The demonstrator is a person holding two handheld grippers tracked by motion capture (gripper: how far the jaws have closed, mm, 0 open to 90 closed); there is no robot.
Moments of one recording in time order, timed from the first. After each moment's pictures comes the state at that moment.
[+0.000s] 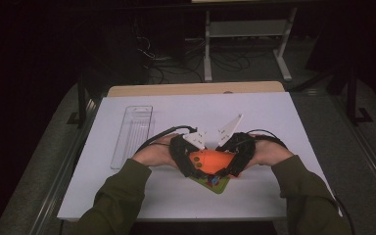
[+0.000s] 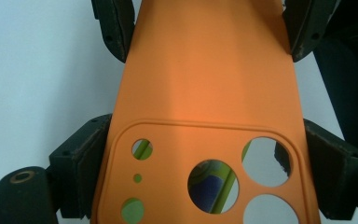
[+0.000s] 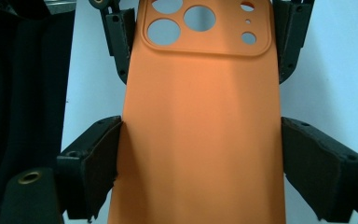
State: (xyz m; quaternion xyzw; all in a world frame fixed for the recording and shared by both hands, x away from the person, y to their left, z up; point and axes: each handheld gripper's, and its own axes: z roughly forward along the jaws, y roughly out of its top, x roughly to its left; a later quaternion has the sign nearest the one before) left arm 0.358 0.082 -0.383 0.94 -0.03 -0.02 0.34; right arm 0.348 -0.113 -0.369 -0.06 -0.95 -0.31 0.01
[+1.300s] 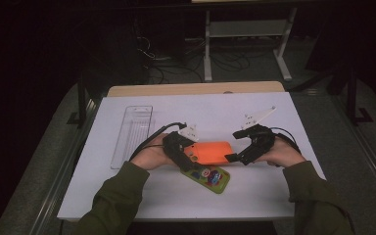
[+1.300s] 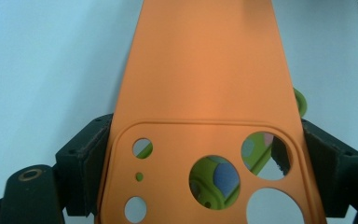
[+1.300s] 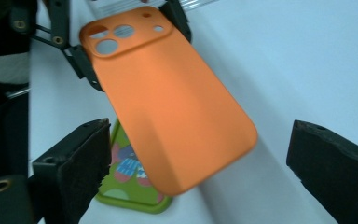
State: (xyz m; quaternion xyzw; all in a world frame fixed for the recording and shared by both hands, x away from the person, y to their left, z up) left arm 0.360 0.101 -0.381 0.93 0.11 0.02 0.34; right arm 0.352 -0.166 -0.366 -0.23 -0.88 -0.41 -0.02
